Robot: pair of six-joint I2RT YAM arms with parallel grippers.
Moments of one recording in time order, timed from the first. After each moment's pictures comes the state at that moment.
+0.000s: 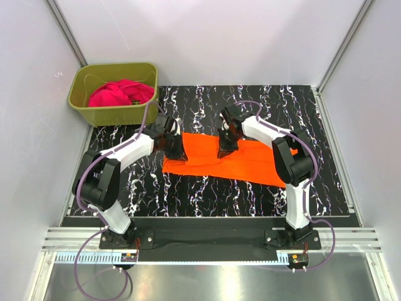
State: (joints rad) left arm -0.41 1.67 1.07 -0.45 0.34 -0.50; right arm 0.49 2.07 1.53 -0.70 -0.29 0.44
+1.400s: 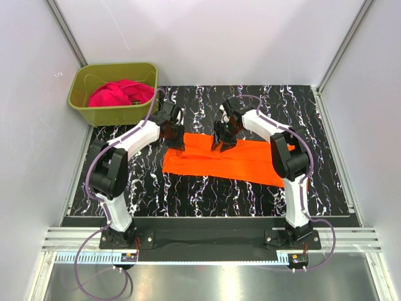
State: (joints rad) left arm -0.41 1.81 1.34 -0.62 0.17 -0.36; right arm 0.45 2.14 1.68 -0.74 -0.37 0.43
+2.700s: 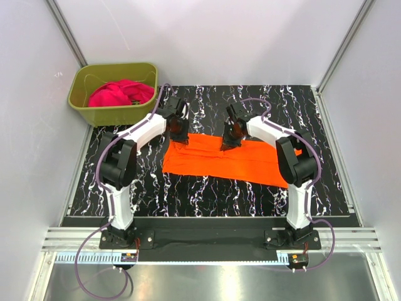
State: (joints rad) left arm -0.41 1.96 1.50 -0.63 0.16 -0.33; right arm 0.45 2.04 1.49 -0.58 -0.18 0.60
